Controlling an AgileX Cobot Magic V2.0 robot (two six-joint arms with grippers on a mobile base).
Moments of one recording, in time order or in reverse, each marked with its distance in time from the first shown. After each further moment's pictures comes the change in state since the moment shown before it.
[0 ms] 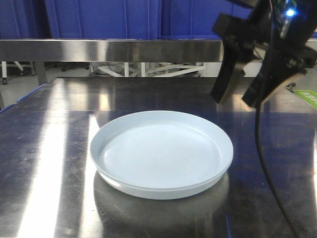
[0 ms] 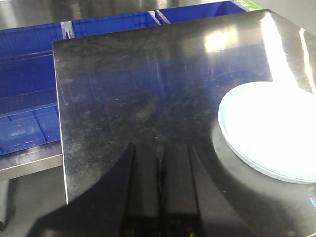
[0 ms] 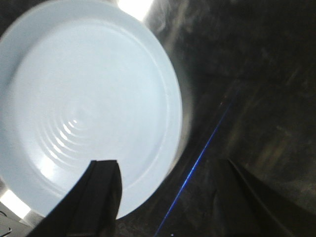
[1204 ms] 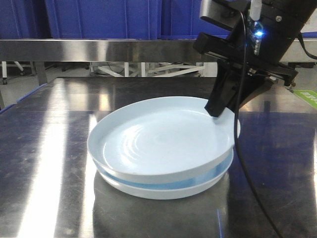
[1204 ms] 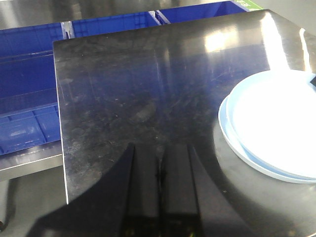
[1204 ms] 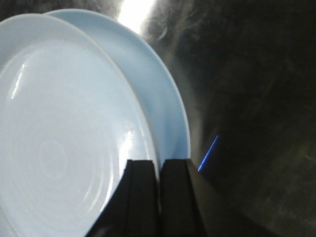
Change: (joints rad) left arm 0.000 0.000 0.000 0.000 0.000 0.000; right arm 0.000 0.121 -0.095 0.054 0.027 0.004
